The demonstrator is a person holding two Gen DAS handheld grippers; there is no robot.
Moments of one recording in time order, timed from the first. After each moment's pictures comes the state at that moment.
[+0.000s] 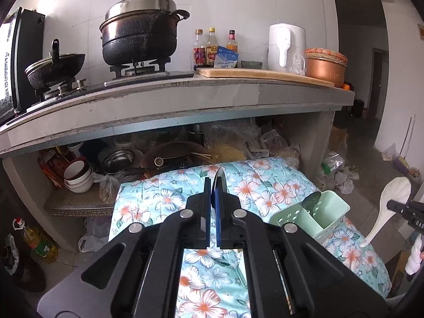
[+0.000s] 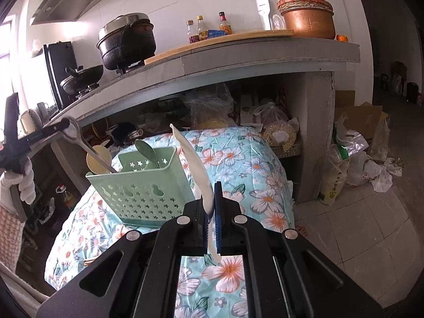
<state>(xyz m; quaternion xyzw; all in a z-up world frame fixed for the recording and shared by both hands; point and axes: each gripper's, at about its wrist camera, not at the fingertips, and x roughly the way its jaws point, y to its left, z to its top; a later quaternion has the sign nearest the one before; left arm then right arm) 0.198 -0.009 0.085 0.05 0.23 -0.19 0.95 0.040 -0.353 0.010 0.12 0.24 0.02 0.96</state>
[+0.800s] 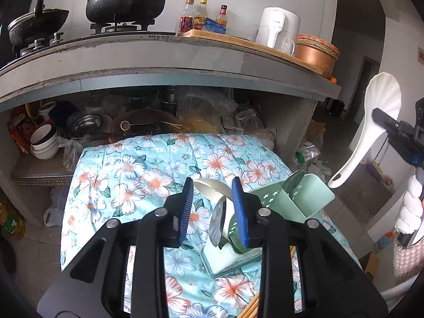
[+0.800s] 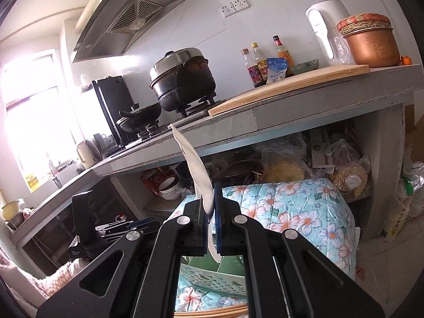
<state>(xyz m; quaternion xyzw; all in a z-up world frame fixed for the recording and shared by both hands) 0.212 -0.019 0.036 -0.01 0.29 -0.25 0.92 0.124 -0.333 0.089 0.17 0.18 0.19 0.95</state>
